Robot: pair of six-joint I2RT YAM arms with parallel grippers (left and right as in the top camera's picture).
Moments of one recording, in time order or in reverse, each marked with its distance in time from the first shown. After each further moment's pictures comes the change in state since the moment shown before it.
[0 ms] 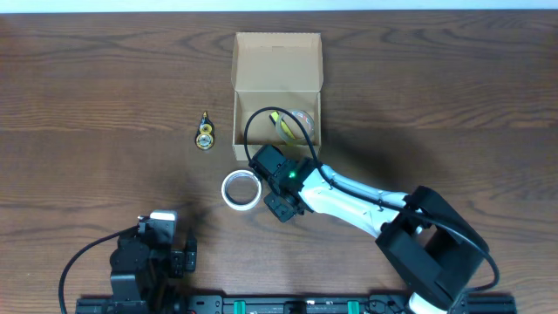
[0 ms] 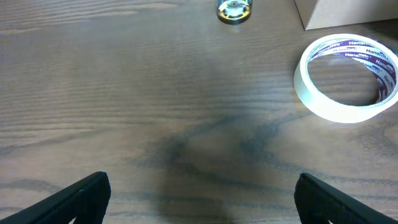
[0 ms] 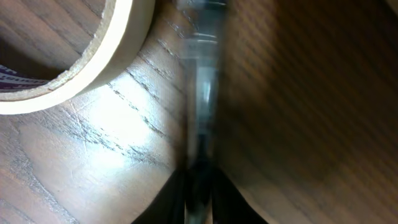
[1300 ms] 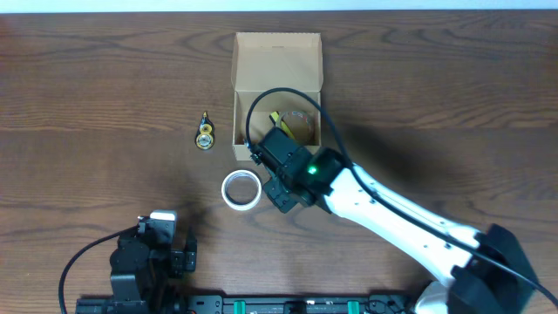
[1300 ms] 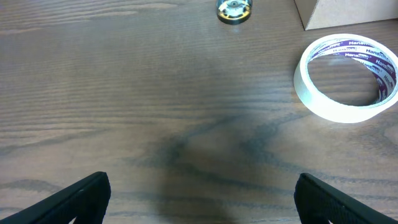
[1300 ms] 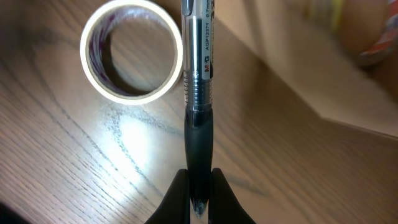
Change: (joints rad) left arm 0.000 0.000 0.000 0.000 0.000 0.000; right arm 0.006 -0.249 0.134 -0.192 0.031 -0.003
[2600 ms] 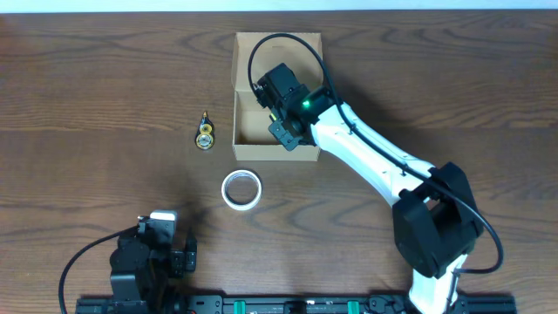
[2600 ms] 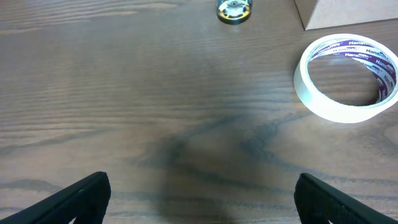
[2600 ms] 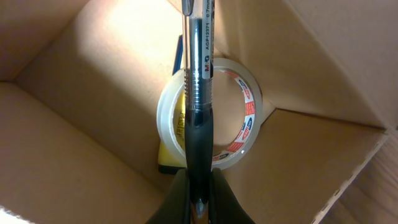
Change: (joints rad) left arm 0.000 0.000 0.000 0.000 0.000 0.000; right arm -0.219 0.352 0.343 0.014 0.127 -0.274
